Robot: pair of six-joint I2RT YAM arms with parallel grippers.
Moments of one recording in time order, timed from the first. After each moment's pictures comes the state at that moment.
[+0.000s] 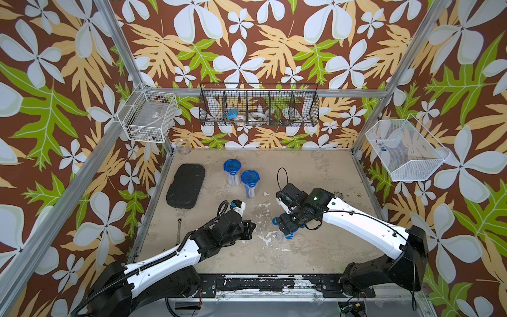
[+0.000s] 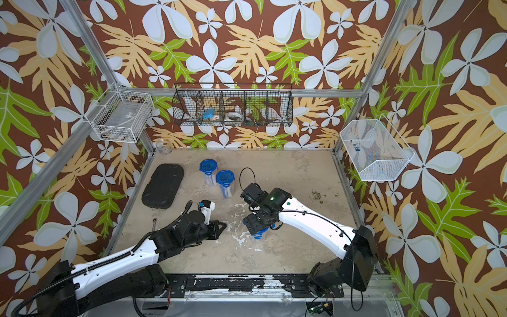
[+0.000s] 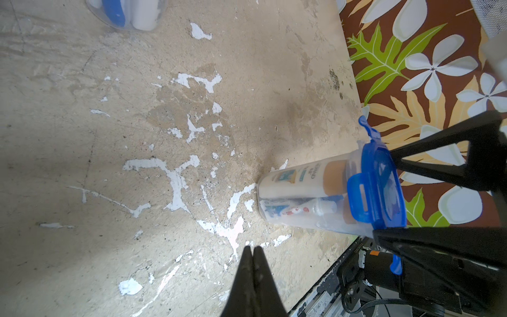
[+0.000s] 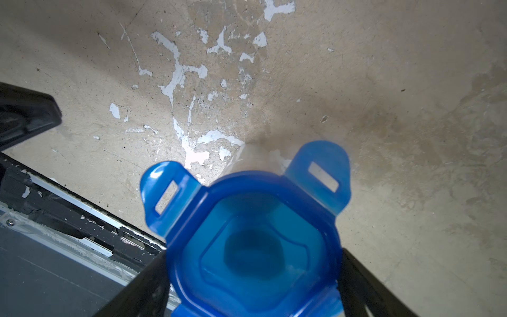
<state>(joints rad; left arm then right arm) -0.86 0.99 0.51 -0.14 0.02 -0.88 0.85 1.46 1.27 -1.13 0.05 0.32</state>
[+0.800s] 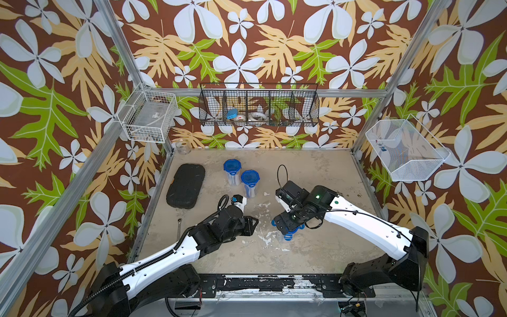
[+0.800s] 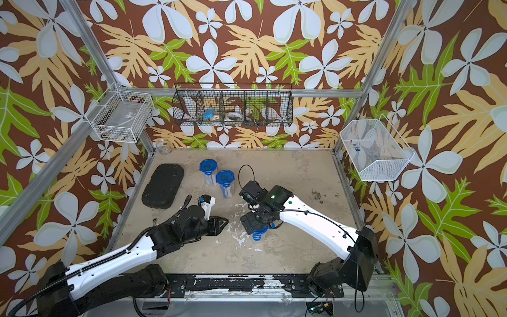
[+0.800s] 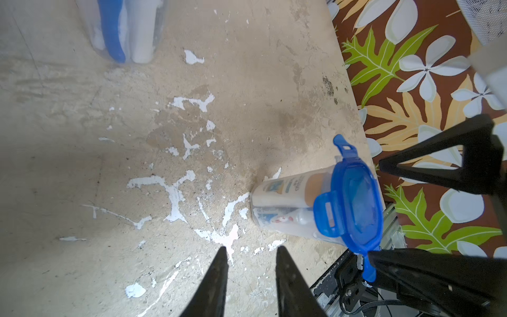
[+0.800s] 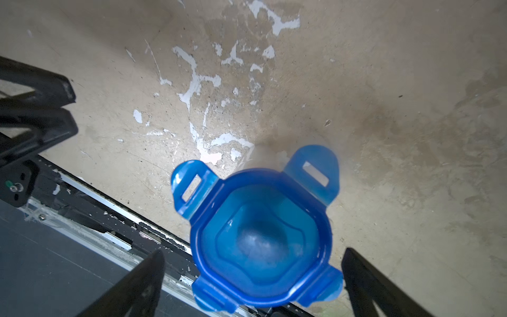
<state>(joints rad) -0.86 1.01 0.68 -0.29 -0.01 -0.79 0.87 1.44 1.37 -1.20 0.05 0.34</state>
